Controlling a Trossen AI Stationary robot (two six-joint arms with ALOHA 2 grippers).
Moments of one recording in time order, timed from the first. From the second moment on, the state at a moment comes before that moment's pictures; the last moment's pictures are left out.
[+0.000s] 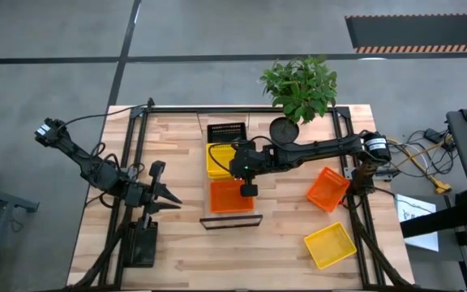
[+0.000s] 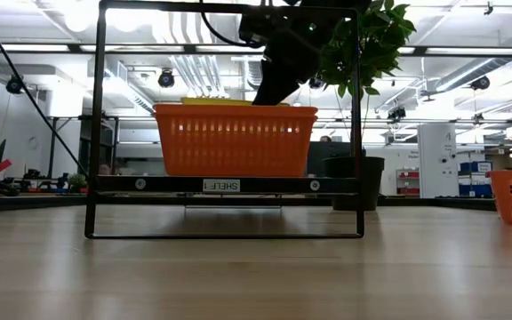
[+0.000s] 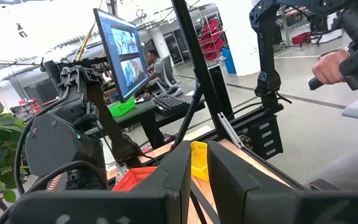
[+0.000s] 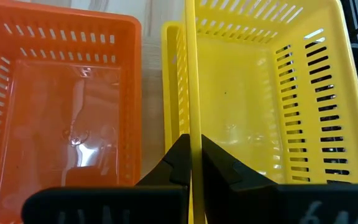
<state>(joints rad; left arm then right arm) -0.61 0.73 0.64 0.18 -0.33 0.35 0.01 1.82 1.45 -0.54 0.15 -0.17</state>
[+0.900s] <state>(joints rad) -0.61 0.75 0.64 0.18 -0.33 0.35 0.11 1.82 1.60 -0.68 0.10 -0.07</state>
